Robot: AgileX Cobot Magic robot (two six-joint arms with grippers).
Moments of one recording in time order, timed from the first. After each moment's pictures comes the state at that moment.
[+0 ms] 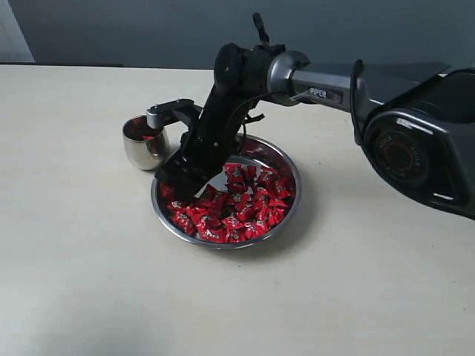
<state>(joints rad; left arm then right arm) 0.10 0.10 0.00 0.04 0.24 -0.06 0.62 2.45 -1.96 0.51 1.06 -0.49</state>
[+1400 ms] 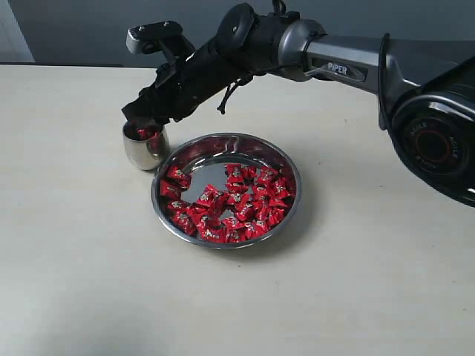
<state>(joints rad) 0.10 0.10 0.00 0.04 0.24 -0.06 0.62 2.35 -1.96 0.75 0.71 -0.70</state>
